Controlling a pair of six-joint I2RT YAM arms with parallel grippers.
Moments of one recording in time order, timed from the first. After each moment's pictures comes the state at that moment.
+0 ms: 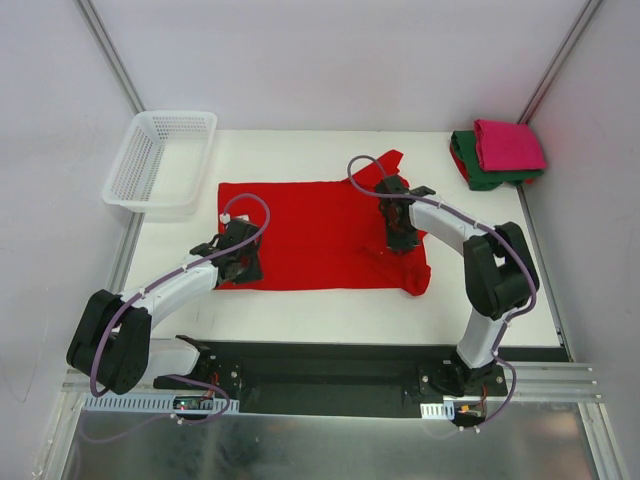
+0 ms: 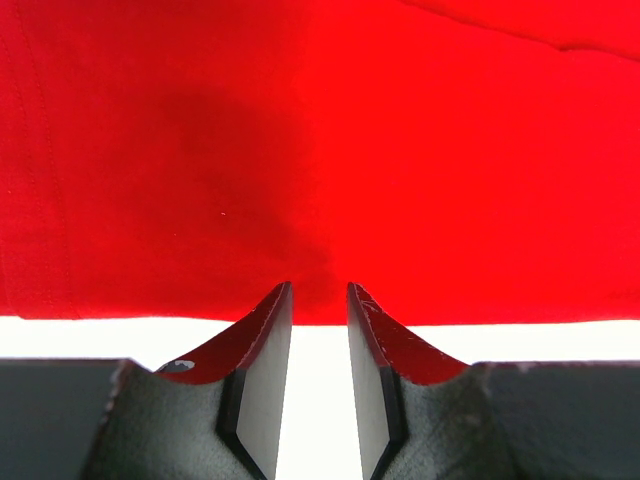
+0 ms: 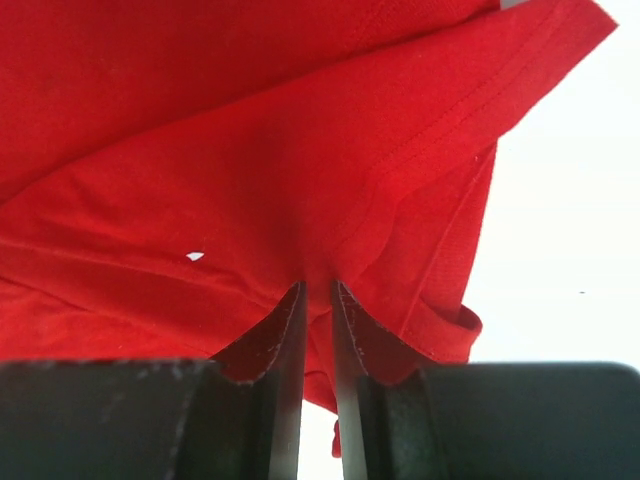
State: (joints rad) left arm -0.45 1.27 0.65 -0.46 -0.12 -0.60; right arm 0.48 1.80 1.27 -0.82 0.26 0.39
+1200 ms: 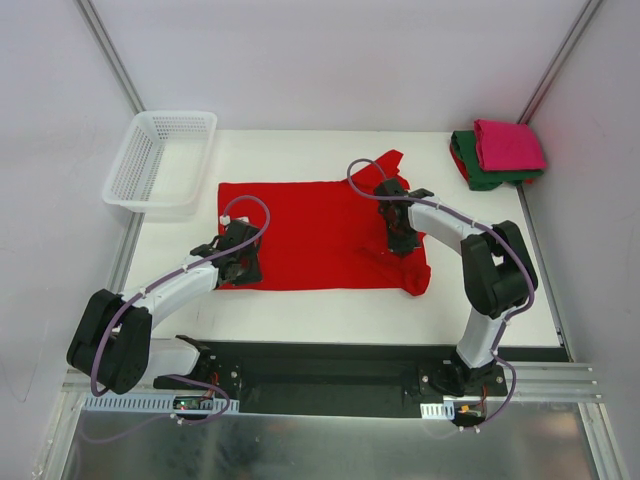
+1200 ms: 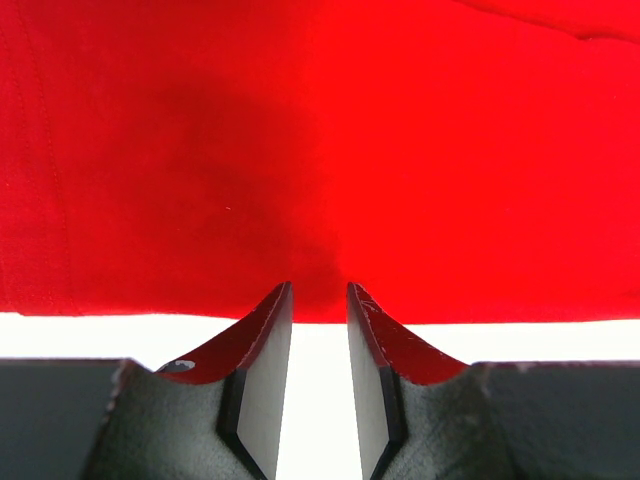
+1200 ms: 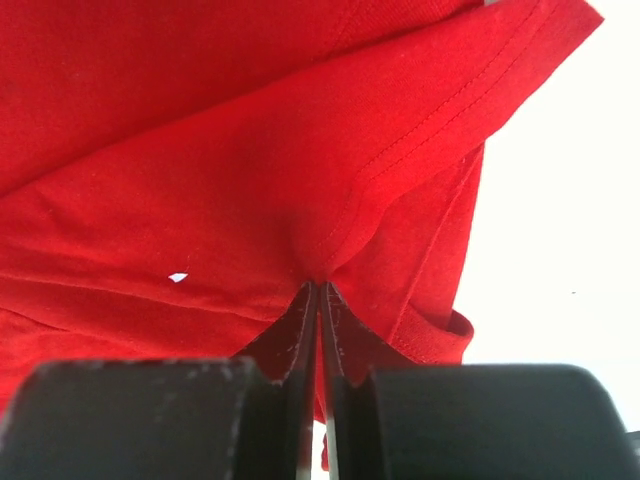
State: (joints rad) left arm -0.45 1.27 0.64 -0.46 -0.12 -0.60; right arm 0.48 1.82 1.25 -0.80 0.29 0.39
